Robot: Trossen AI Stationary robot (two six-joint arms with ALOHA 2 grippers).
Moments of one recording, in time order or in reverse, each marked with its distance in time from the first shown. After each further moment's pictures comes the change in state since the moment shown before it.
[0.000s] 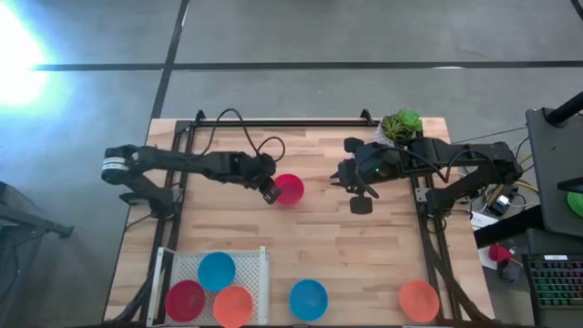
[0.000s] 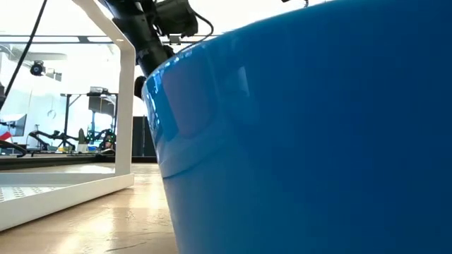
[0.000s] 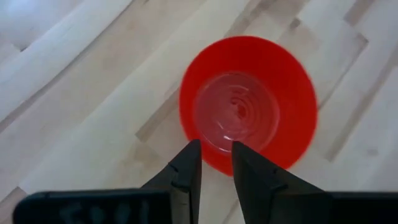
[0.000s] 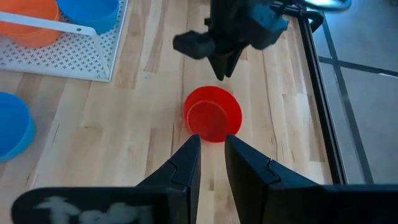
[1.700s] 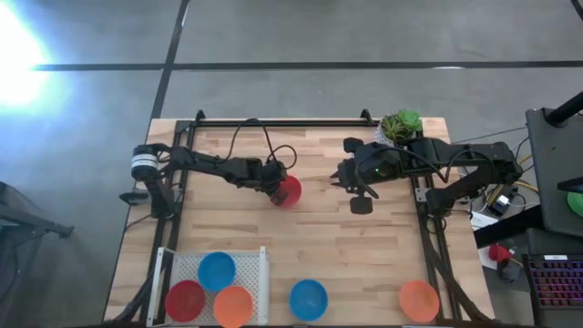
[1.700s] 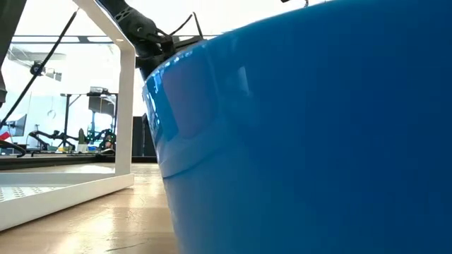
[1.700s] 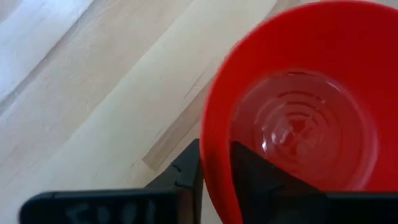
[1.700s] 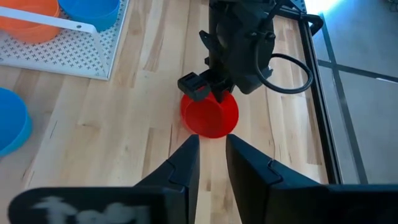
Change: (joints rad) left arm 0.024 0.243 -0.008 0.135 -0.068 0.067; right arm 0.000 0.001 0.000 0.002 0.001 -0.025
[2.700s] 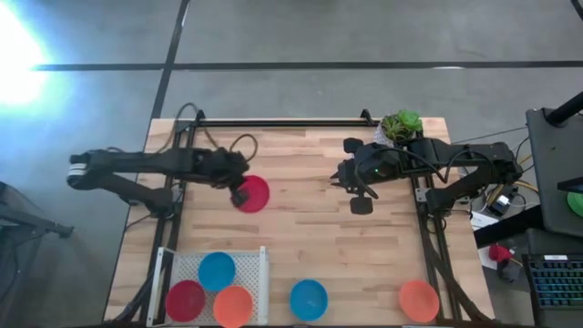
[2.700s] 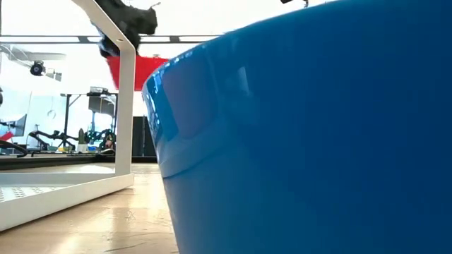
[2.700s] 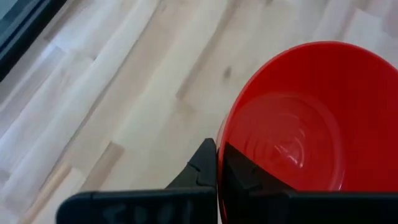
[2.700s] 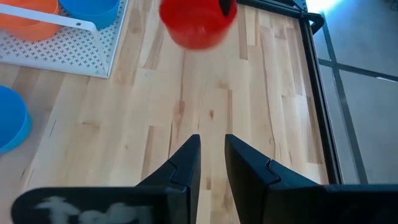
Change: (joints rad) left arm -0.103 -0.594 -0.002 -0.473 0.004 0.101; right arm 0.000 0.000 -0.004 -0.001 0.000 -0.002
